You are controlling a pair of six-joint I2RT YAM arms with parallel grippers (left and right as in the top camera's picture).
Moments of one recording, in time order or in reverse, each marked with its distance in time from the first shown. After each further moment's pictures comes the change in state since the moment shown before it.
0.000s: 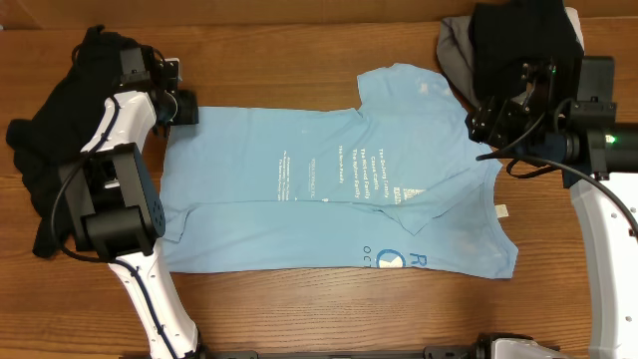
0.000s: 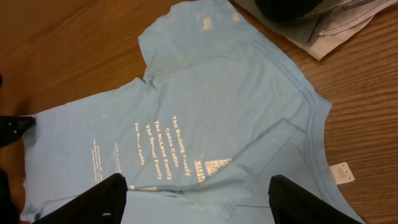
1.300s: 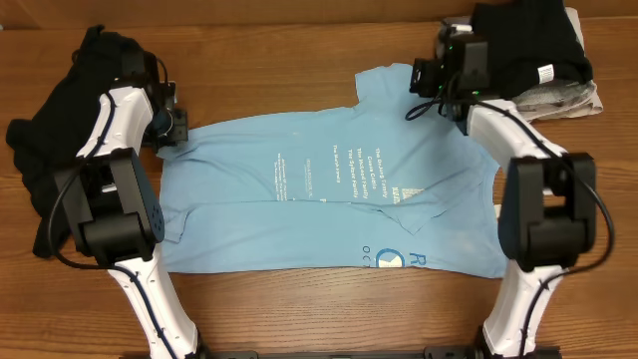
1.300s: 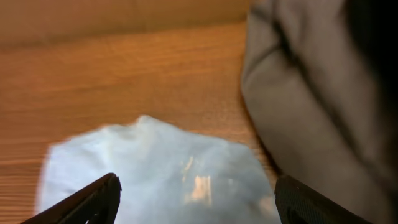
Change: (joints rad) left arm -0.002 -0.044 0.019 -0.327 -0.190 -0.006; right arm 0.132 0.722 0.008 0.999 0.224 -0.194
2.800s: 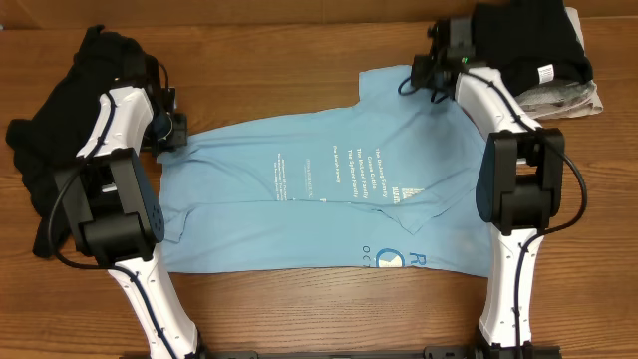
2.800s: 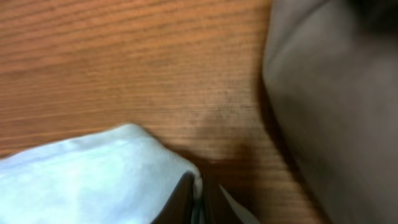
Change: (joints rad) left arm 0.000 0.000 0.000 -0.056 -0.032 0.000; right arm -0.006 0.302 0.503 -0.416 -0.023 0.034
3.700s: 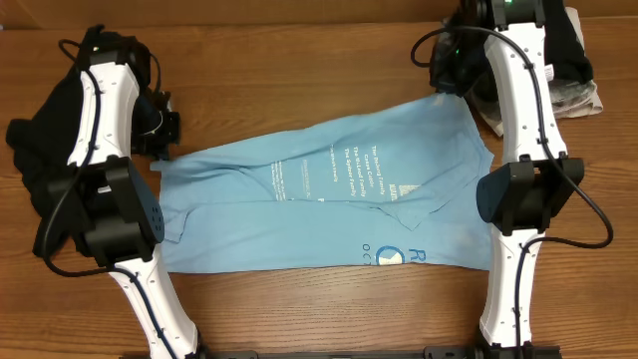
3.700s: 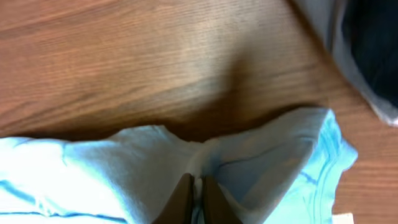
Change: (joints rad) left arm 0.000 -0.004 0.266 -0.576 0.070 -0.025; right arm -0.003 -0.002 0.639 -1.153 -0.103 0.061
